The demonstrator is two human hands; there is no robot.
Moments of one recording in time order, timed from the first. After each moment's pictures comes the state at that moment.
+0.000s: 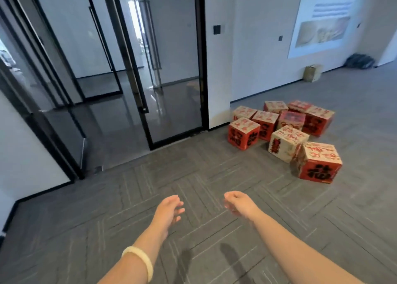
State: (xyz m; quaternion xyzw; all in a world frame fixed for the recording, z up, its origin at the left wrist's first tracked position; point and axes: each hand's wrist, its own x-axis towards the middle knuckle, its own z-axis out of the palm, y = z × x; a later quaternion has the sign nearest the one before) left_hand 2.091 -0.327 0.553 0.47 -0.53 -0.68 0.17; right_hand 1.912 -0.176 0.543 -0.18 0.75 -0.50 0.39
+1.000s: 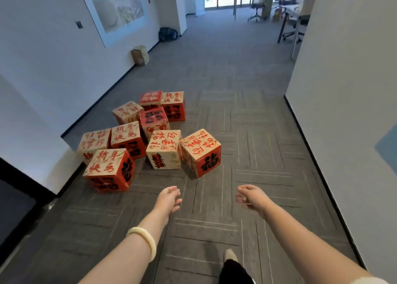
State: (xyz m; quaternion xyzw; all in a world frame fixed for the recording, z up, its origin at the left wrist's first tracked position) left_hand 1.323 -0.314 0.483 0.23 -0.72 -0.63 -0.19; right_hand 1.358 -0.050 0.466 0.28 0.69 -0.64 0.17
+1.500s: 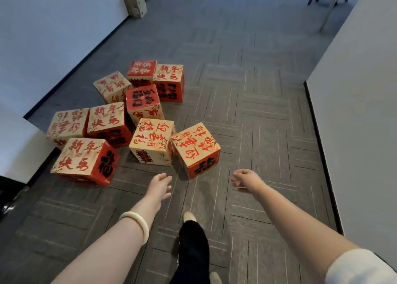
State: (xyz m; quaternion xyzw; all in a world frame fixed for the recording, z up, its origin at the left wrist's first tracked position) left_hand 1.006 -0.241 0.435 0.31 -0.69 -0.62 -0.21; right_hand 1.010 0.032 0.431 0.31 0.70 -0.59 0.25
